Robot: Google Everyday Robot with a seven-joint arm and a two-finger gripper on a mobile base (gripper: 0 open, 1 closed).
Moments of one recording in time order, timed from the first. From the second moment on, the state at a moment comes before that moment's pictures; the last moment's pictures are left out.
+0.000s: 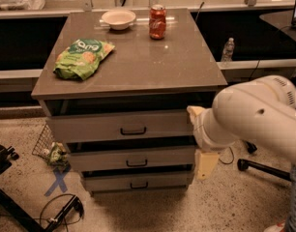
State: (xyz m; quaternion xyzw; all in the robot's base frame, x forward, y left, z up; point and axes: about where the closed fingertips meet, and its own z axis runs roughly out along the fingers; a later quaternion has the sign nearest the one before) arm 0.468 -0.133 0.742 -0.71 0.67 -0.07 0.19
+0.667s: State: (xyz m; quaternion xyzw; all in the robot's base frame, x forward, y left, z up) arm 0.478 -0.107 0.700 -0.73 0.65 -0.08 0.18
